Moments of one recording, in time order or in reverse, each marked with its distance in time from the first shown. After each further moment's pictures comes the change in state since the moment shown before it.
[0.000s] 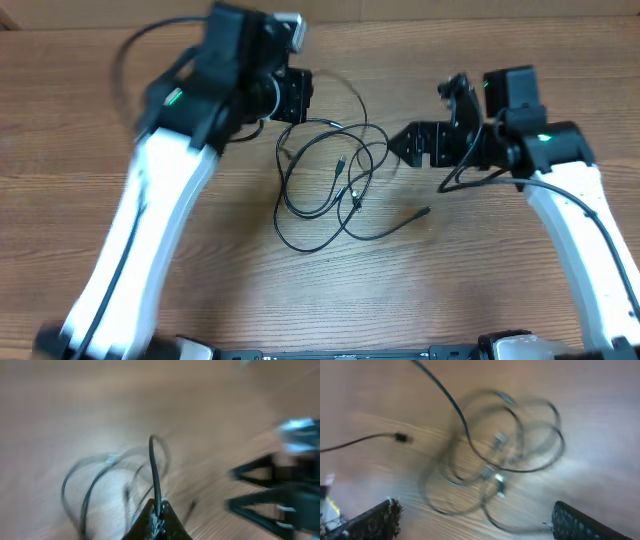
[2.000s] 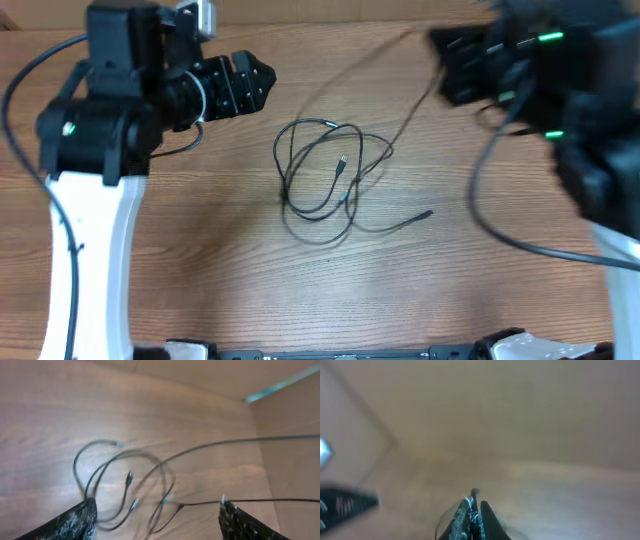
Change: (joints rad) left arm 0.220 -0.037 0.086 -0.192 0.105 -0.151; right arm 0.153 0.017 0.737 -0.109 0.416 0.115
